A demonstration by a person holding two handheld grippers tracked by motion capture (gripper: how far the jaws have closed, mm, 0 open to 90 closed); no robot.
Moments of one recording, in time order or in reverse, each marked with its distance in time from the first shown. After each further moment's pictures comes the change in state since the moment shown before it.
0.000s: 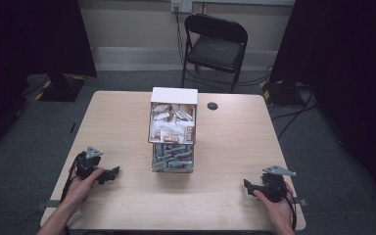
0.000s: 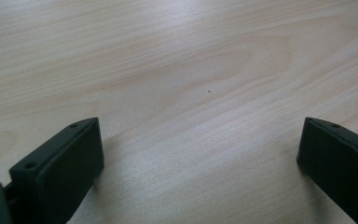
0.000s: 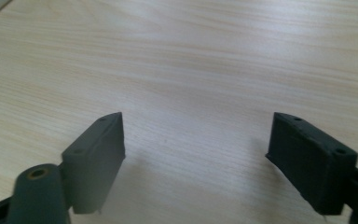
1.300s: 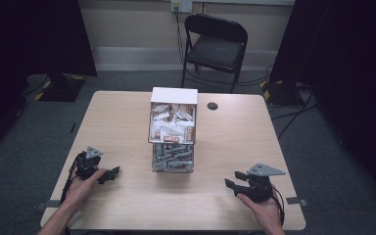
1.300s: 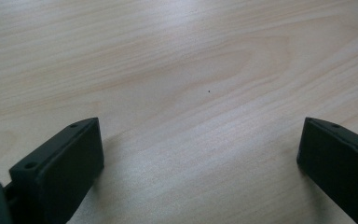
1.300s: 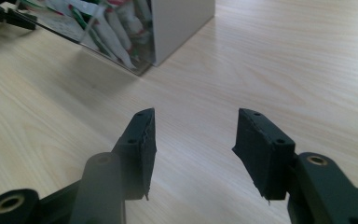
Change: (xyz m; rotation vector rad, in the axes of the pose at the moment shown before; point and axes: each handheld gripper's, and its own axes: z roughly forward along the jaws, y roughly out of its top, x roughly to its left) left arm 0.000 0.000 0.000 0.000 0.000 0.000; right arm 0.059 0.029 -0.026 -0.103 0.302 -0.138
